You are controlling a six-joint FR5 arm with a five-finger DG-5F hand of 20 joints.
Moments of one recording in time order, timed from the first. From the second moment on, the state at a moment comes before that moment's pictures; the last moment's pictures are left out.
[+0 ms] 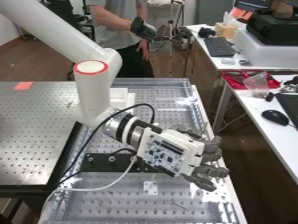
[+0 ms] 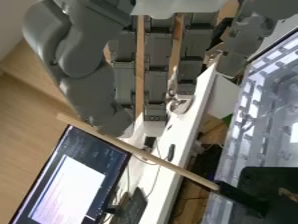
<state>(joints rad) 1.45 -2.28 -1.49 -2.58 -1.20 0.30</state>
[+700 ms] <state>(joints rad) 1.45 -2.27 -1.53 -2.58 -1.20 0.31</state>
